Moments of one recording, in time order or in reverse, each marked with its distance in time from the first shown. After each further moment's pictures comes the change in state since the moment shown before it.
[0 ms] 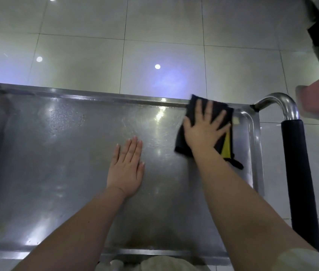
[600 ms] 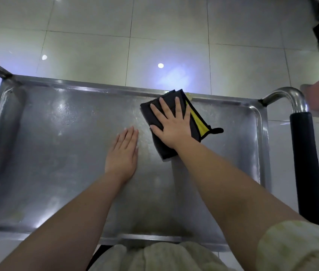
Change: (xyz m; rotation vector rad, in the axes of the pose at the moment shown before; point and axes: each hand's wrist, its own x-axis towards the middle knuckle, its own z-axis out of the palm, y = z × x) left_hand -0.006 -0.038 -0.011 -0.142 0.065 -0.070; right_hand -0.048 -0.072 0.014 -0.184 -0.074 -0.625
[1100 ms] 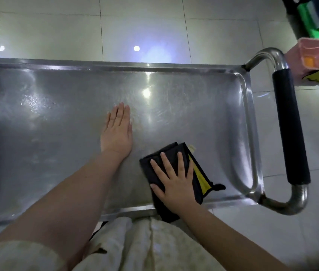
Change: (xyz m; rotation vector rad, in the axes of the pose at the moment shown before) left_hand -0.001 -0.003 0.002 0.021 0.002 0.057; right_hand -0.243 -0.074 0.077 0.066 0.029 0.082
